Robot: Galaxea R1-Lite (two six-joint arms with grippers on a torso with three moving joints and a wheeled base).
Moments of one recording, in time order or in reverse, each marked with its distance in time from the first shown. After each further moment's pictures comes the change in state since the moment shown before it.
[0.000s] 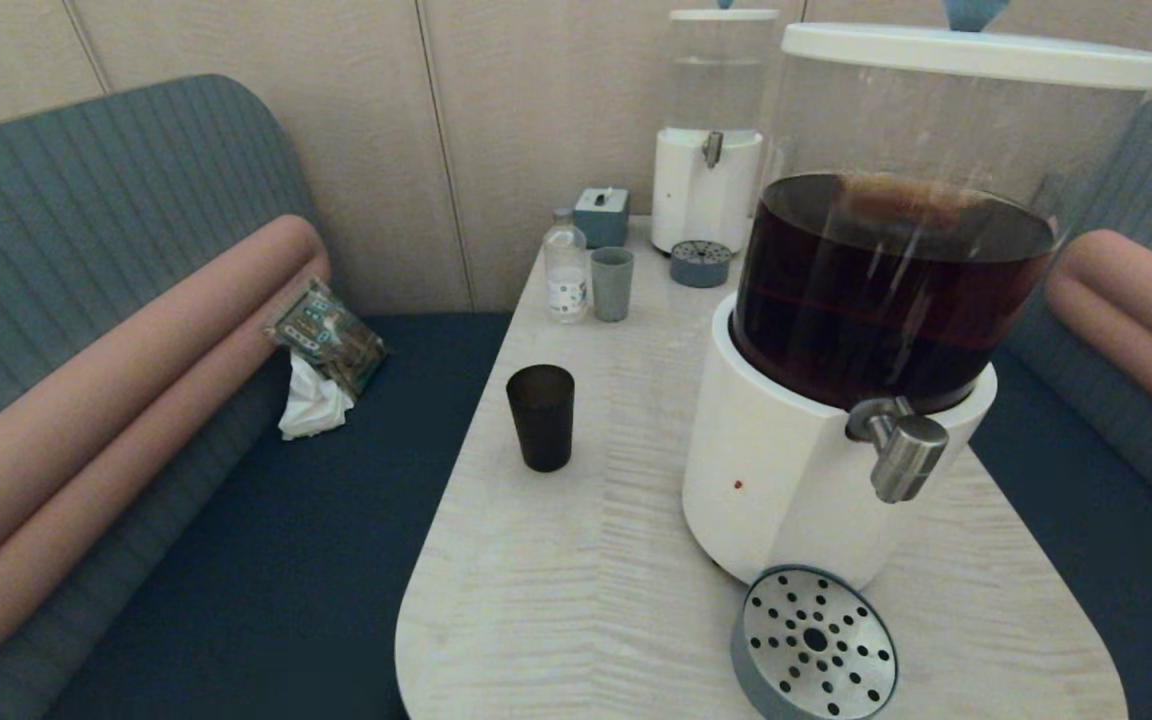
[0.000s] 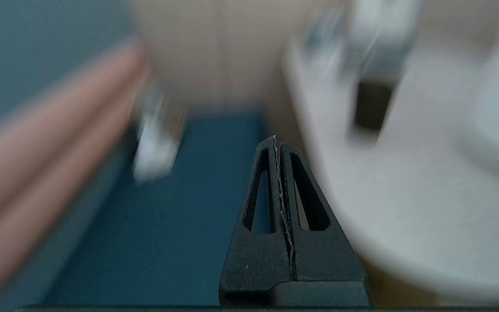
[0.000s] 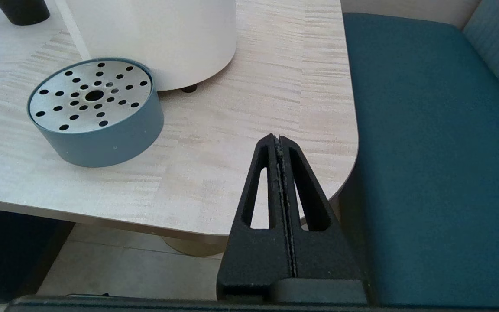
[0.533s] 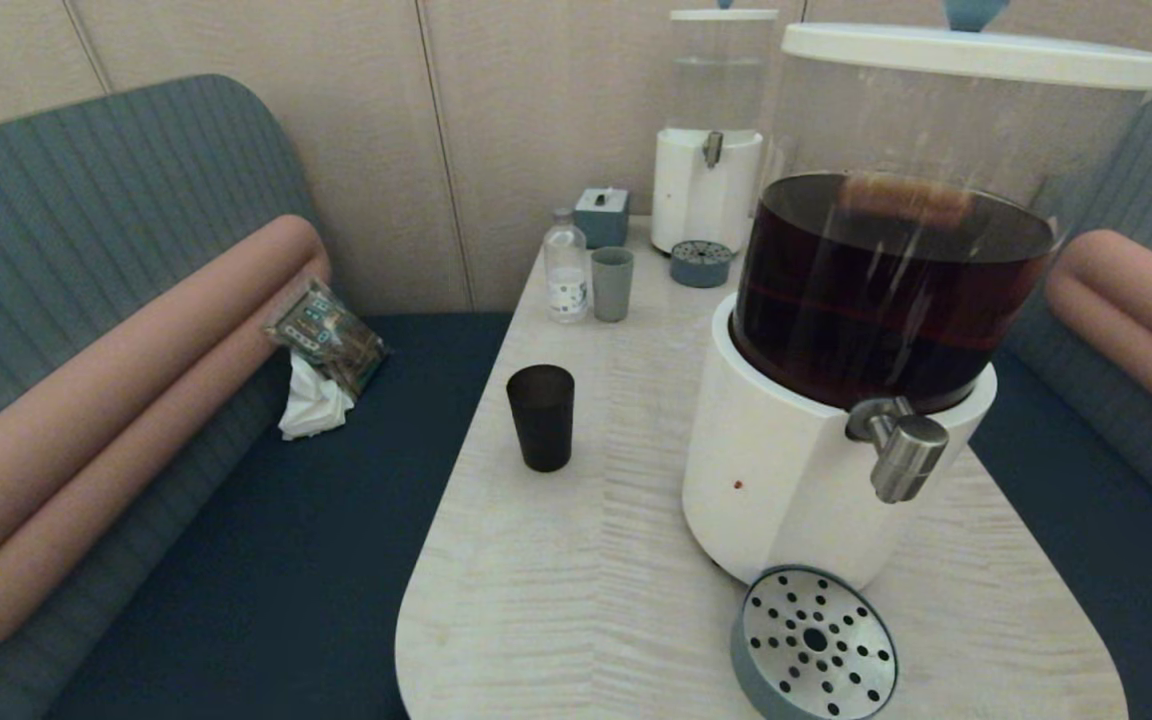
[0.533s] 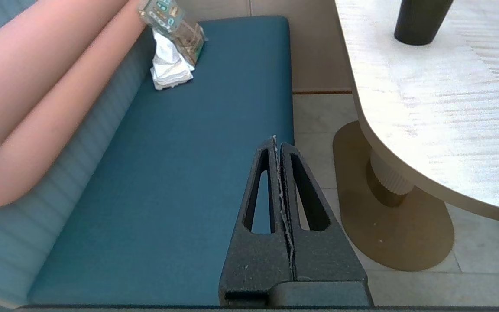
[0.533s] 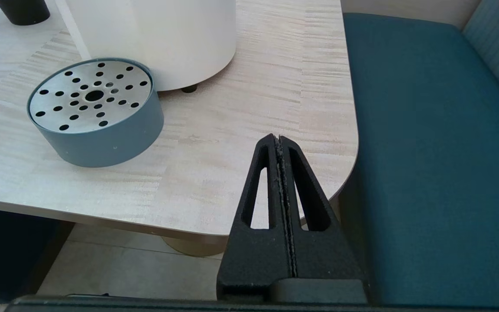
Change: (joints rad) left arm 0.000 -0.001 0.002 0.189 0.047 0.025; right arm 0.000 0.000 0.000 0.000 0.000 0.000
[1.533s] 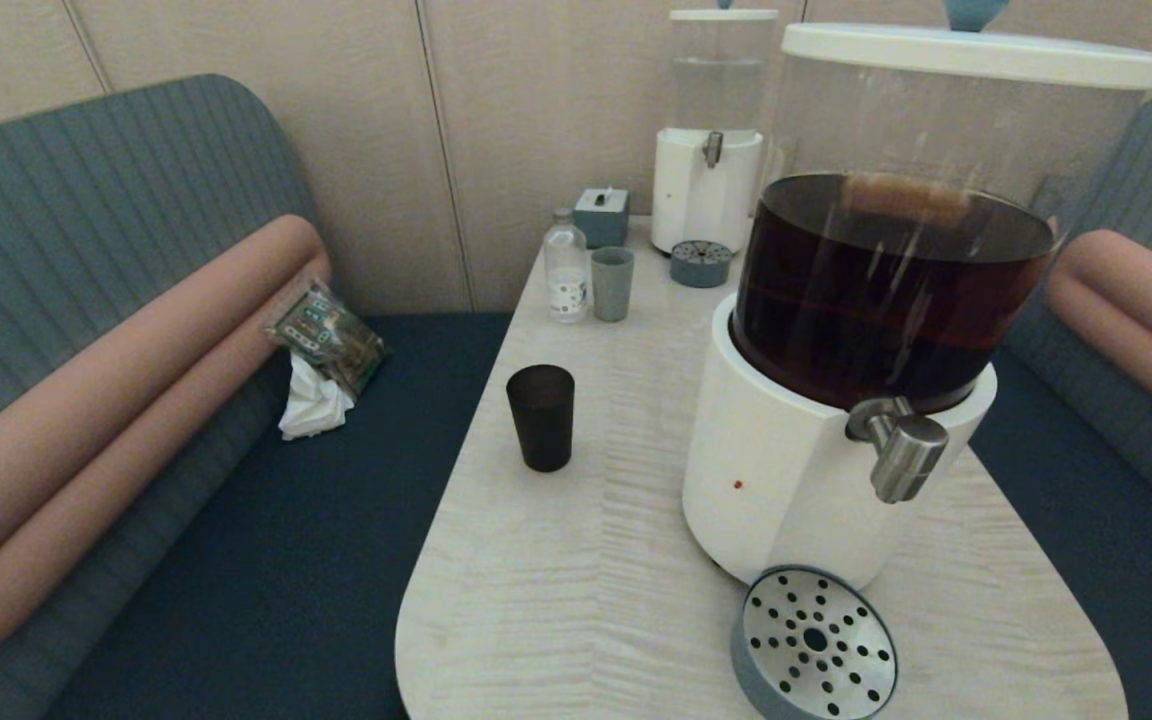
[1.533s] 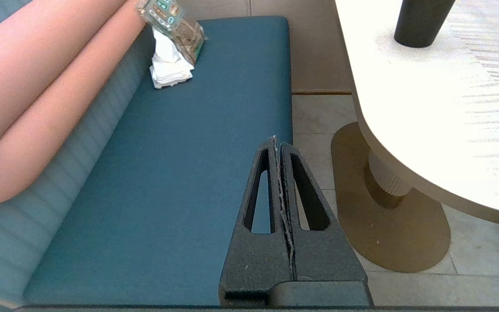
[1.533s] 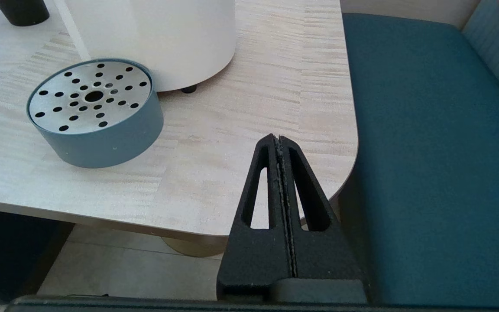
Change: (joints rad) left arm 0.000 0.000 0.001 0.000 0.003 -0.014; right arm 0.000 0.000 0.001 -0.001 -0.002 0.001
